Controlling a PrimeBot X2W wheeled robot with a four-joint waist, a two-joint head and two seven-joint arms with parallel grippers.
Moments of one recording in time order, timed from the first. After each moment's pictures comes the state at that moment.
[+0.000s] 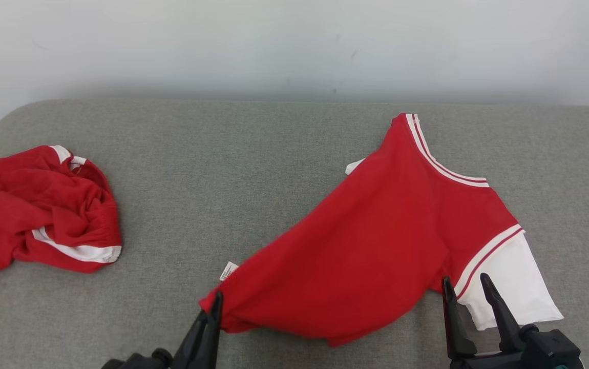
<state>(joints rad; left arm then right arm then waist) 0.01 0.12 -0.27 0.06 -0.28 -0.13 -0.26 0.04 -0.05 0.04 0.13 0.19 0.13 -0.26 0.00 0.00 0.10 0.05</state>
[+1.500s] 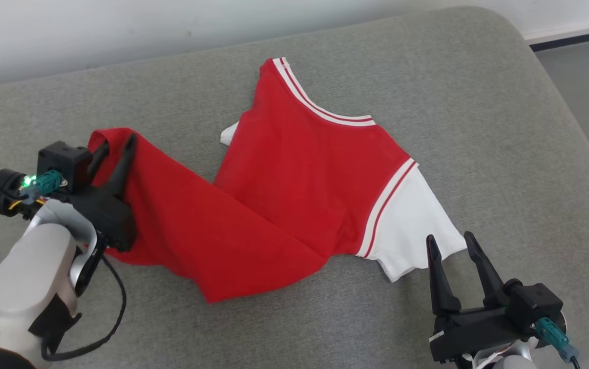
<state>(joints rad) -0.87 0.45 -0.70 0.80 -0.62 -0.13 -0.26 -0.13 -0.05 0.07 0.24 0.20 0.13 -0.26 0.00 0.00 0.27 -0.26</state>
